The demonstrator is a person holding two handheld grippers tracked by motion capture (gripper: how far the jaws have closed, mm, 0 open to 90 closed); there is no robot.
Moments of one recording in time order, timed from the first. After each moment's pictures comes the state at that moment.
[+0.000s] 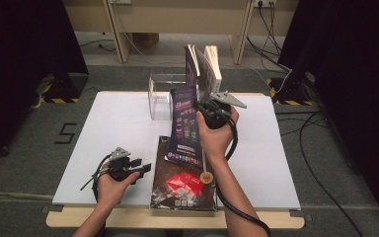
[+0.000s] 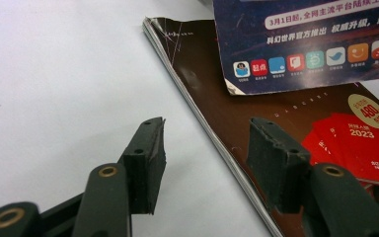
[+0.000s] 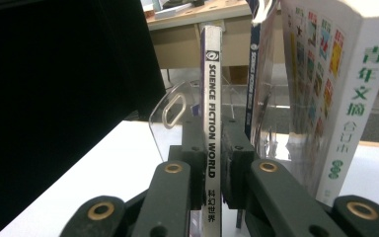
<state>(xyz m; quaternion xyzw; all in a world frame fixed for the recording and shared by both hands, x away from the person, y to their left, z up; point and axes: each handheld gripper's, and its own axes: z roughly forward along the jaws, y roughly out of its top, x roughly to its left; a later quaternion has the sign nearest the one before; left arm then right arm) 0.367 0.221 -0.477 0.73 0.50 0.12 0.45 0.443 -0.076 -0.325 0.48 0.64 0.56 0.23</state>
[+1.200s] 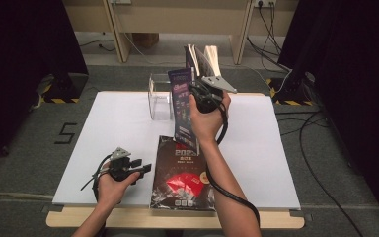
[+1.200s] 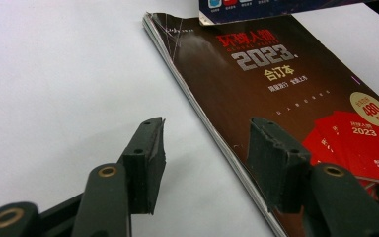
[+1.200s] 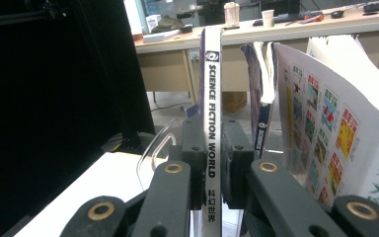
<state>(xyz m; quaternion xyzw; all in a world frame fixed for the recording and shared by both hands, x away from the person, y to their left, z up) 0.368 0.222 -0.480 0.74 0.50 0.11 0.45 0.474 -0.053 -0.303 0.47 0.62 0.56 0.28</state>
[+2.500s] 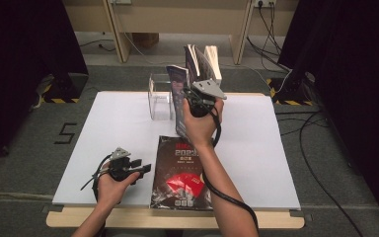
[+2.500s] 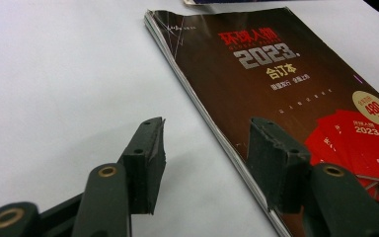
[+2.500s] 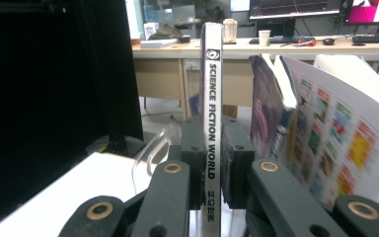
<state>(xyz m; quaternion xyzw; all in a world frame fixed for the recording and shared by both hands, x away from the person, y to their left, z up) 0.369 0.222 -0.482 0.74 0.50 0.11 0.45 0.463 -0.039 -0.313 0.43 0.63 0.56 0.33</state>
